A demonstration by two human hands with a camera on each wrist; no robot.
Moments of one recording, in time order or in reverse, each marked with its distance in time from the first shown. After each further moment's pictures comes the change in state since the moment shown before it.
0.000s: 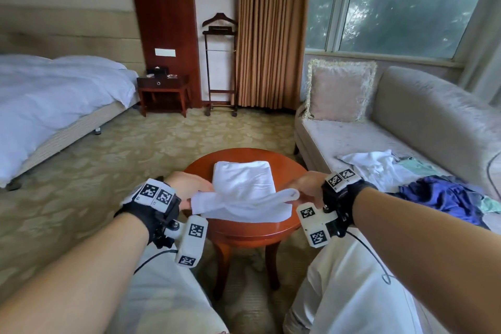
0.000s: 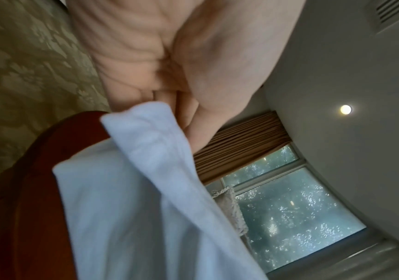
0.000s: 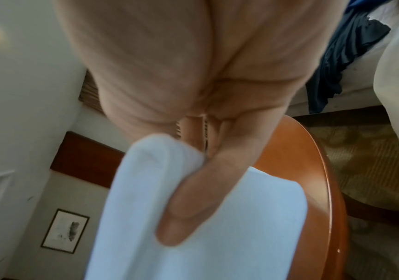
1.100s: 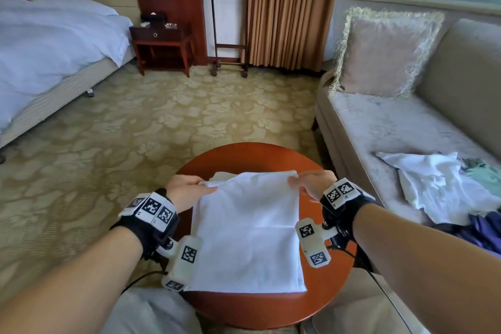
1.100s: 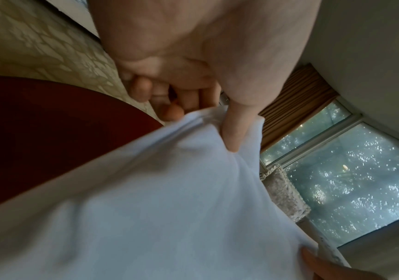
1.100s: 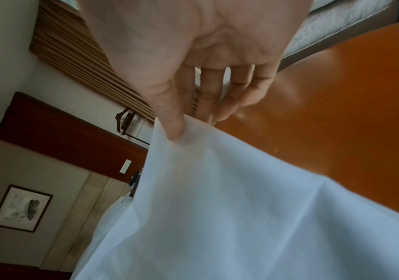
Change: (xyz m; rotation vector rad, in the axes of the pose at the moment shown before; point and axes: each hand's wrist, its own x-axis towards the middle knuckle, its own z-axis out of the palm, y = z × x) left_hand 0.223 0.023 0.024 0.184 0.052 0.021; right_hand 0.248 -0.035 -0.040 -0.113 0.253 0.084
